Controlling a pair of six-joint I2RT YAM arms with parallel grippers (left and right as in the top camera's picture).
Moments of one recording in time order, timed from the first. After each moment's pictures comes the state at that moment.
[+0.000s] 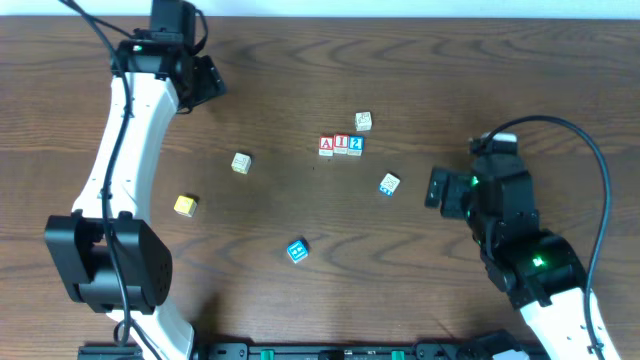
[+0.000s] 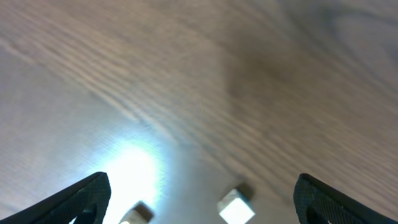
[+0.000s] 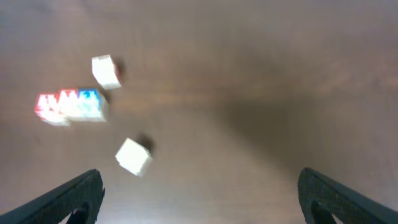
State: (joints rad) left arm -0.05 1.88 1.77 -1.07 -0.20 -0.51; right arm 0.30 0.96 0.86 -0.60 0.27 0.31
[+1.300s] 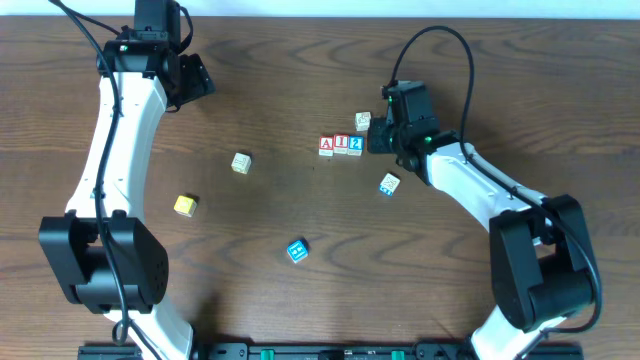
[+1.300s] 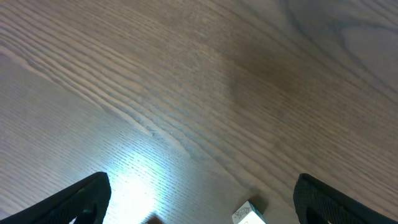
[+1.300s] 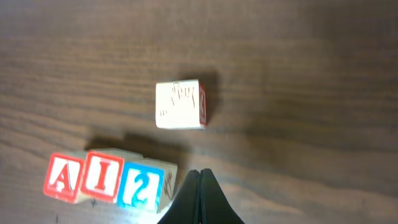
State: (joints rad) left arm -0.02 1.88 1.77 -1.03 -0.20 -0.45; right arm 0.33 1.85 1.13 -0.20 -0.02 0.33
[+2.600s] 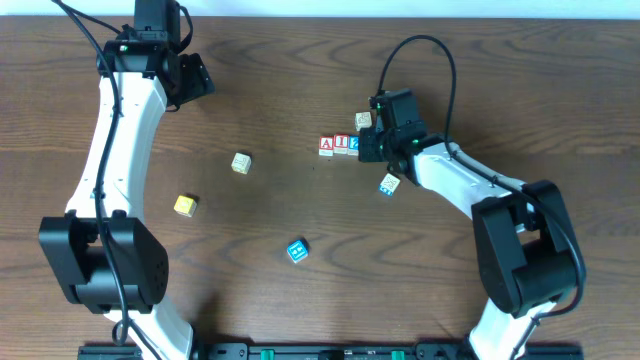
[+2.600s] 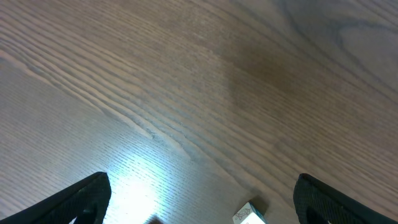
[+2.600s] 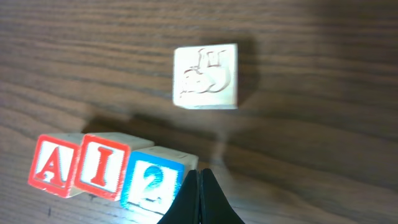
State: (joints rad) left arm -0.02 1.88 1.77 -1.03 -0.20 -0.44; right arm 0.37 1.93 1.13 -0.17 -0.06 0.33
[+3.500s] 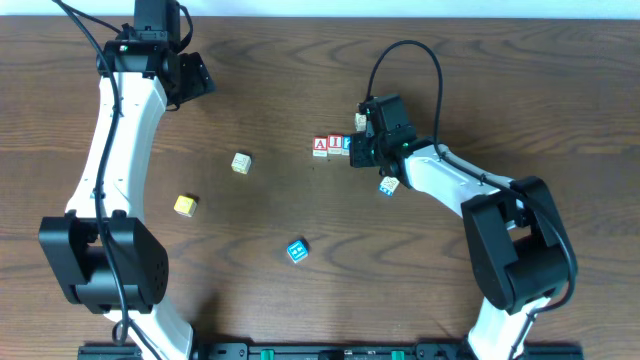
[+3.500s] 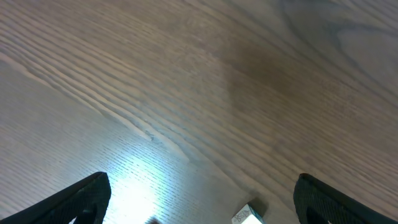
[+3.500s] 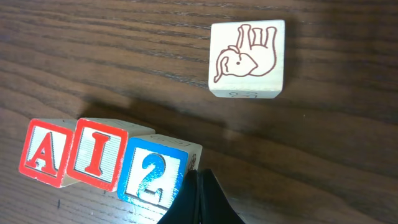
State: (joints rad) left arm -0.02 1.88 1.77 -1.02 -0.20 -0.44; right arm 0.40 1.95 1.13 -0.16 -0.08 0.33
